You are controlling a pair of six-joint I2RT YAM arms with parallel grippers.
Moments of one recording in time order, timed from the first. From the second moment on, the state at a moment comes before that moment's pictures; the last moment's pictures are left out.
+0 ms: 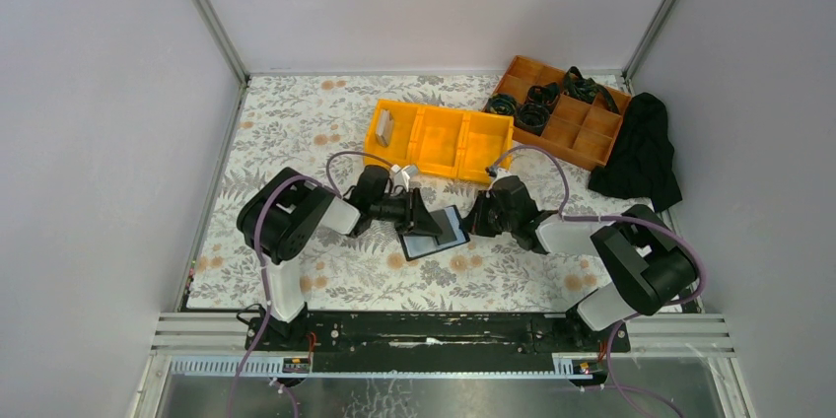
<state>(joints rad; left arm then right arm) -0.52 1.90 0.65 0.64 0.85 -0.87 0.58 1.52 0.50 0.29 -0.19 0.67</state>
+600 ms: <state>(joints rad) -0.47 1.88 0.58 0.69 0.85 -0.89 0.53 1.53 0.49 0.29 -0.21 0.70</state>
